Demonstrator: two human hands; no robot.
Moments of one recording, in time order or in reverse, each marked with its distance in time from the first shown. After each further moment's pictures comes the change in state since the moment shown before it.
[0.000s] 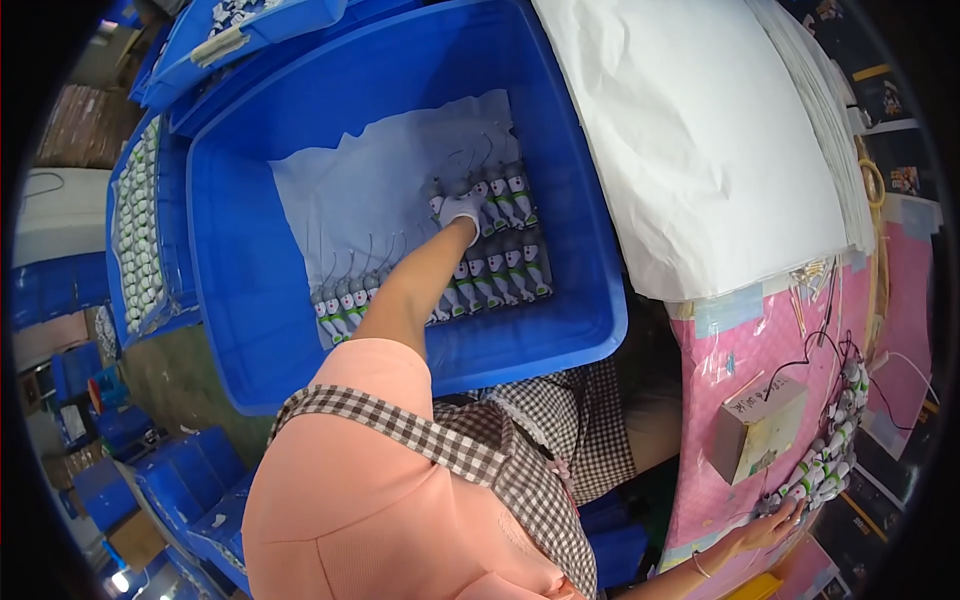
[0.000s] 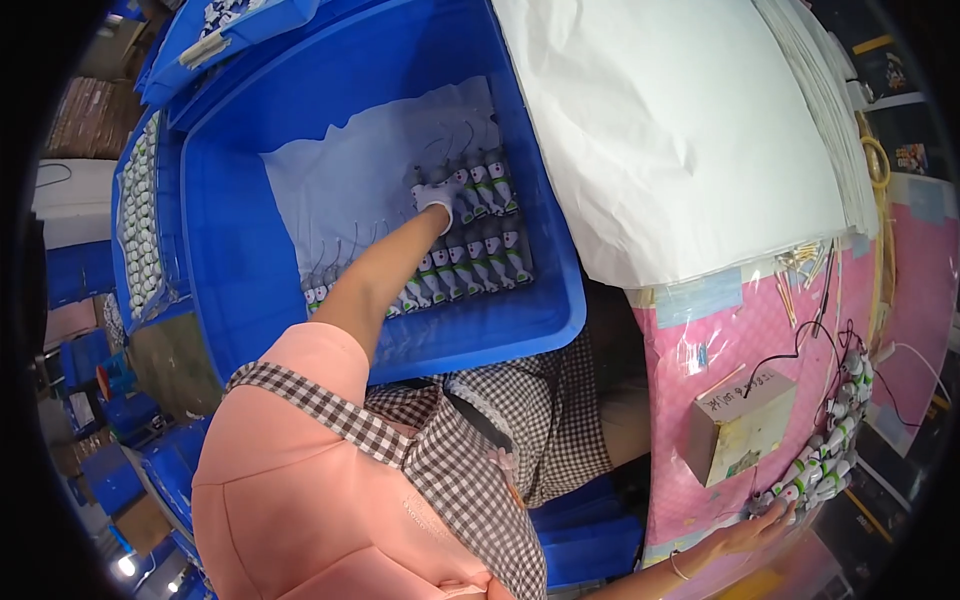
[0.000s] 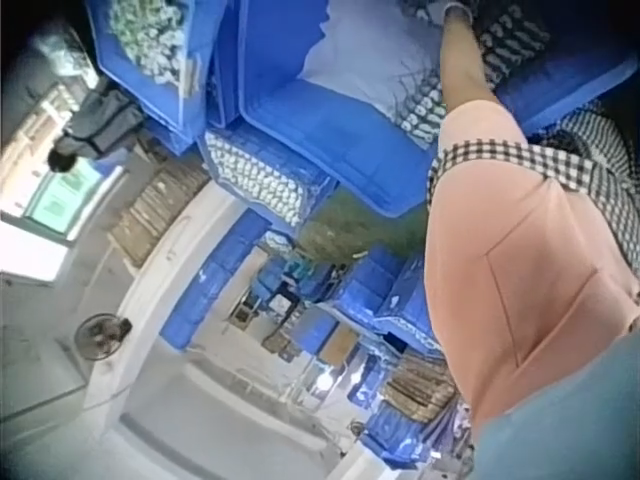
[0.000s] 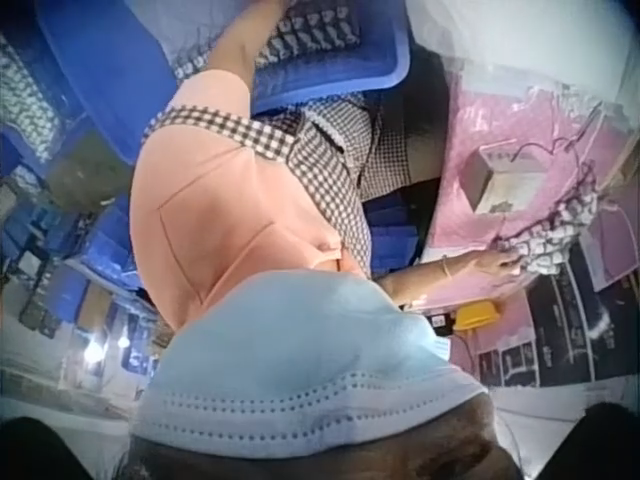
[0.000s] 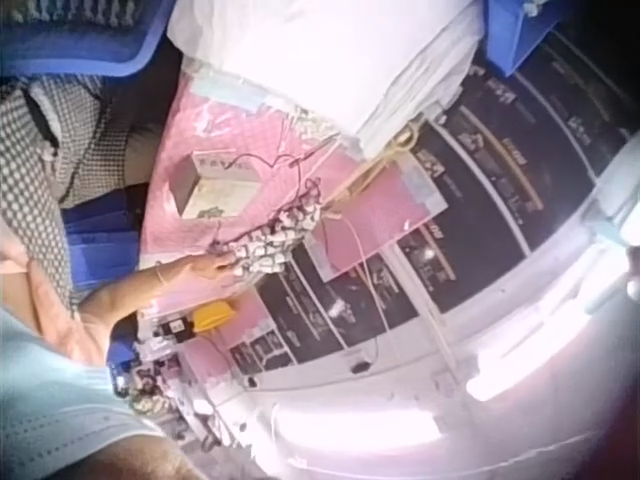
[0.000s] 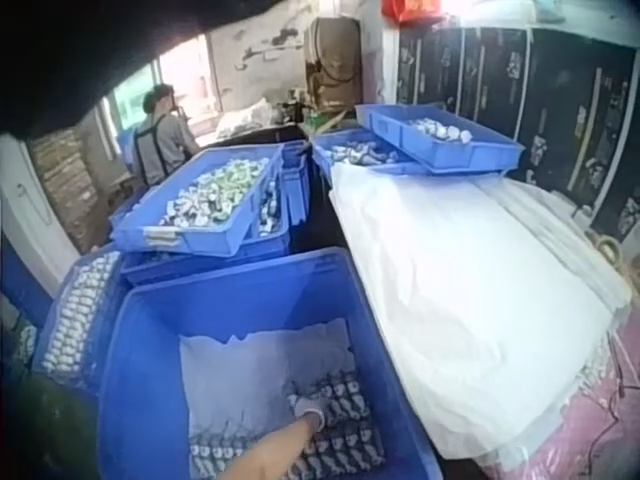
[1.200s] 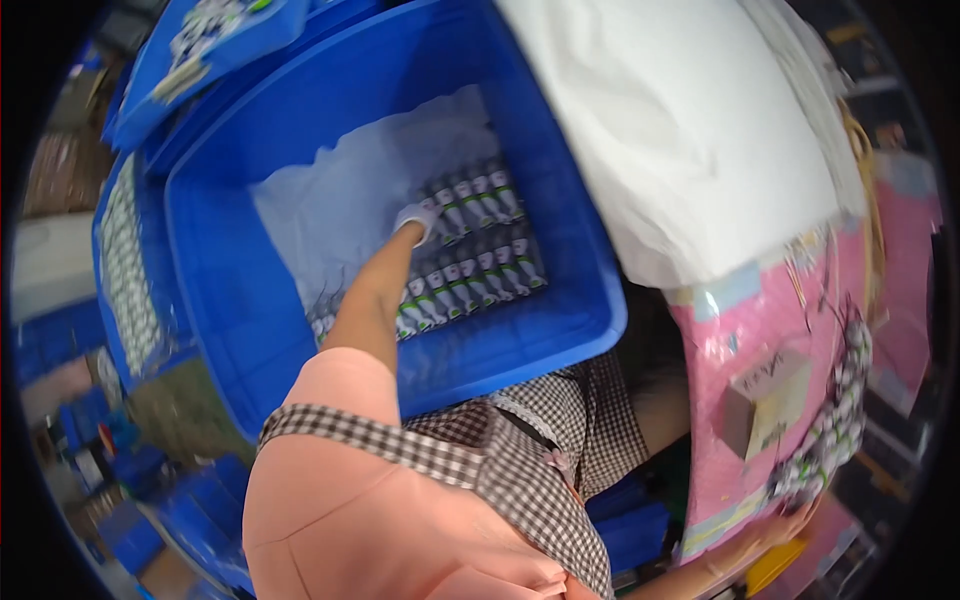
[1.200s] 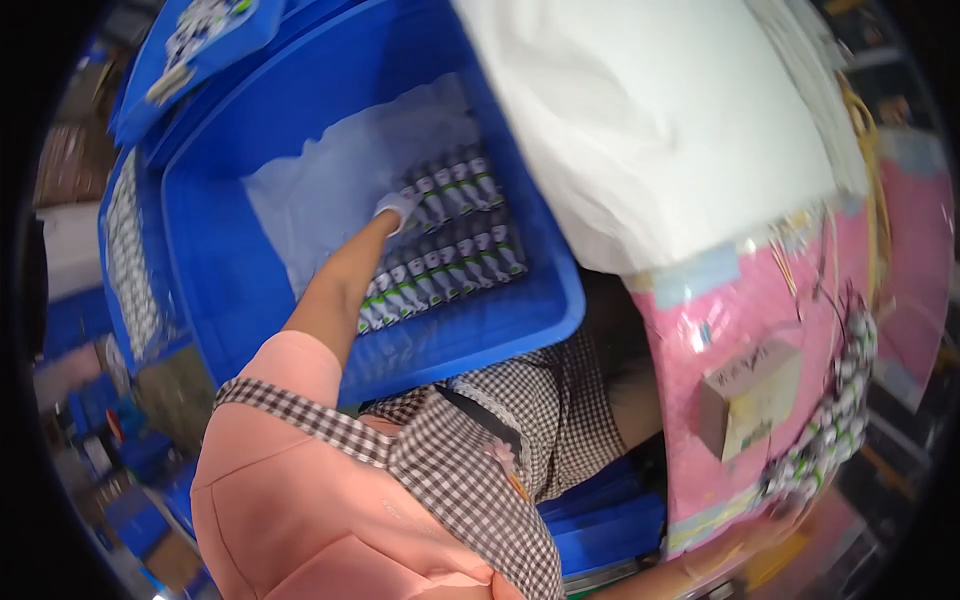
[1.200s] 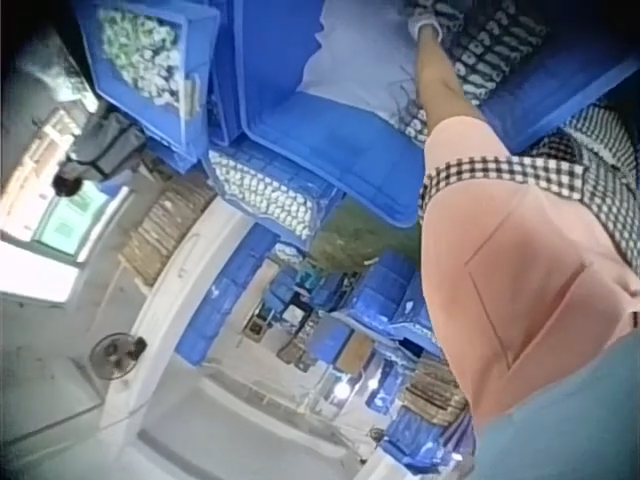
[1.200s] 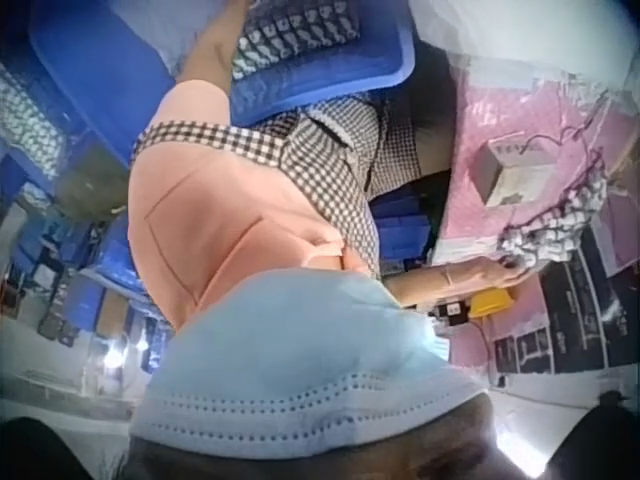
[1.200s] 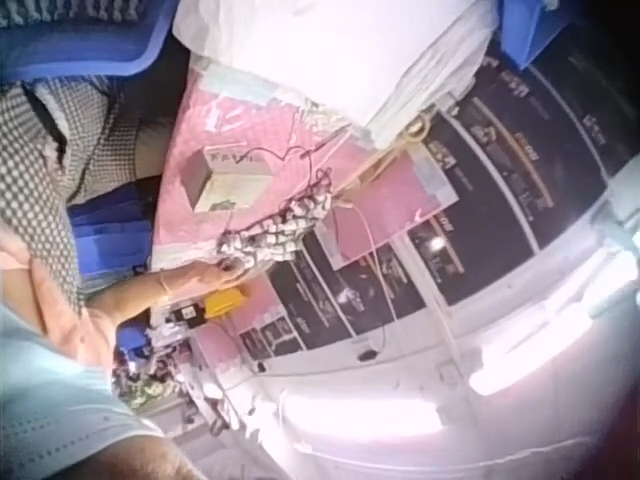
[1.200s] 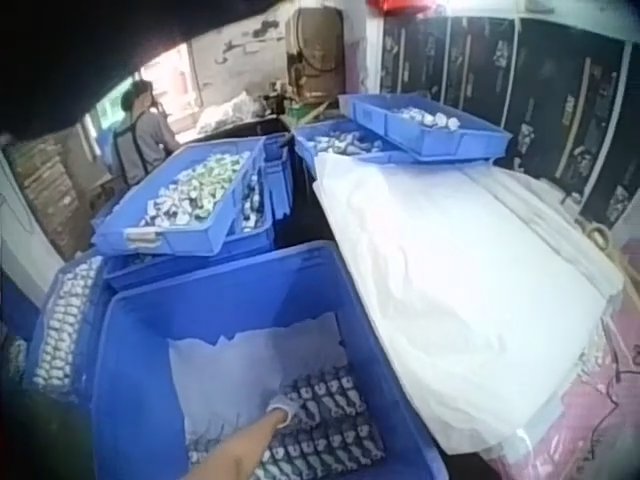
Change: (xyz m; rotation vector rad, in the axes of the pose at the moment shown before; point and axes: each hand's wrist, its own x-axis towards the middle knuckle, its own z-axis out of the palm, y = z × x) left_hand 0.050 -0.017 -0.045 0.620 -0.524 0.278; right_hand 0.003 0.007 -0.046 0.162 0.081 0.074
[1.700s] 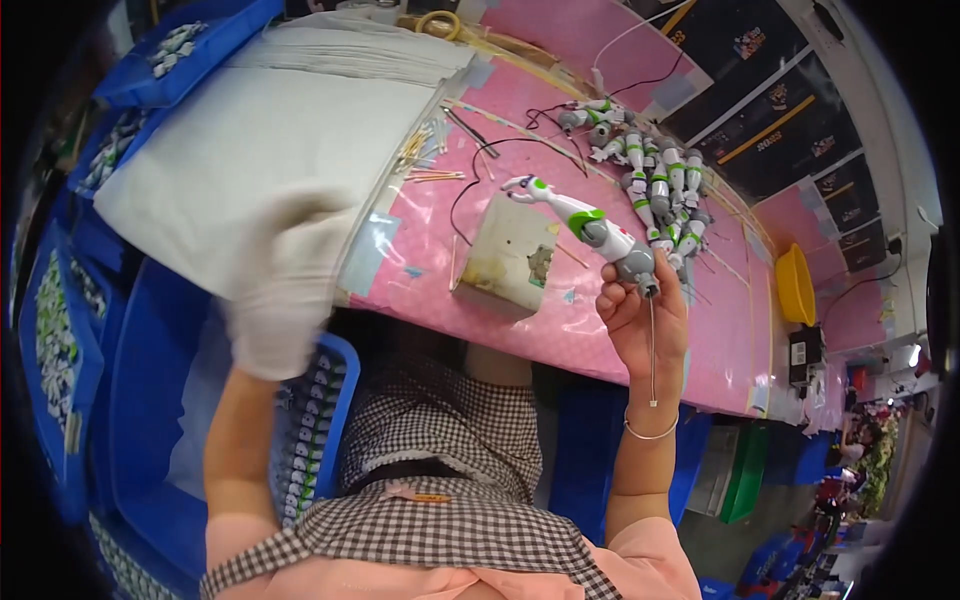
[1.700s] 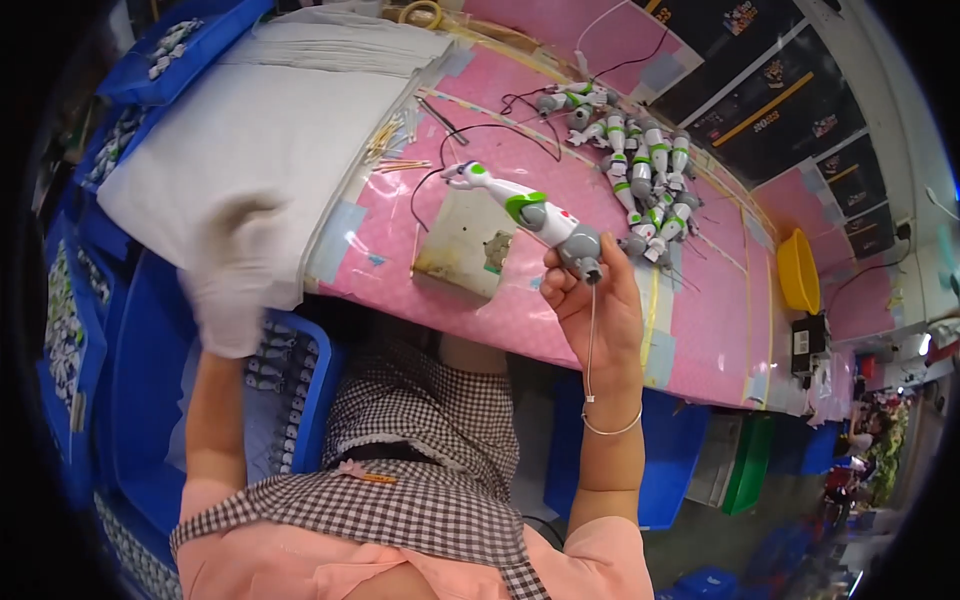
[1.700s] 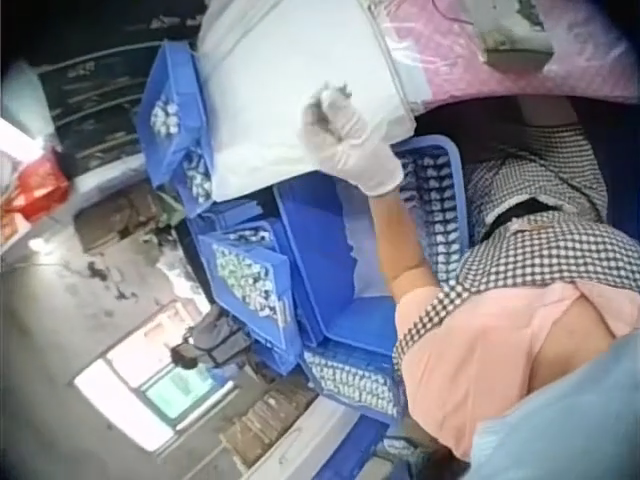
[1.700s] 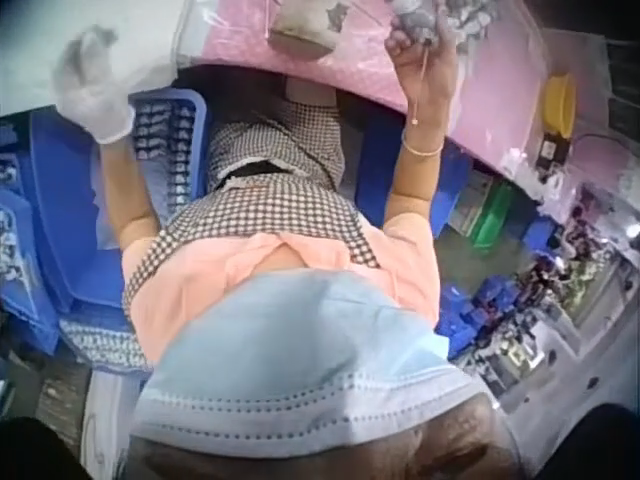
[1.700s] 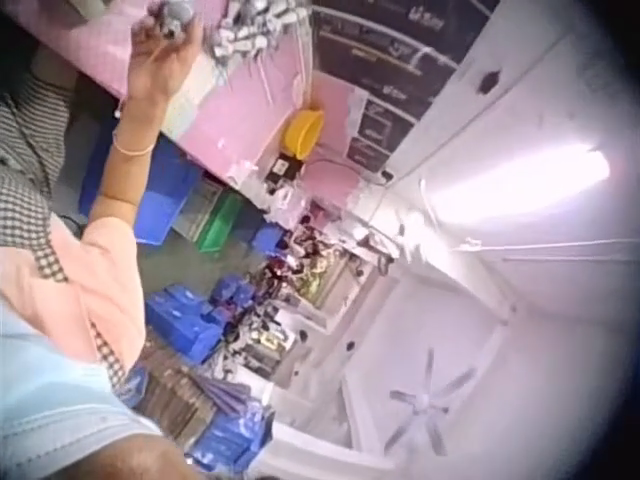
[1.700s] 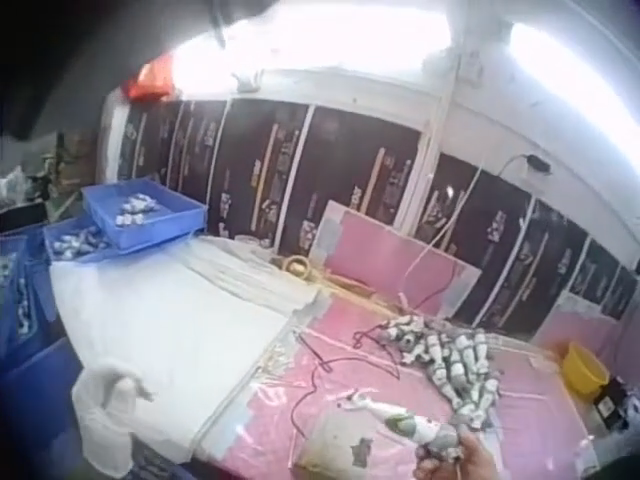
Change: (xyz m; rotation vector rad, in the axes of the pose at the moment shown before) left_hand -0.409 0.276 -0.151 -0.663 0.082 1.412; right_hand -0.066 -0.113 0.006 1.416 -0.569 0.741
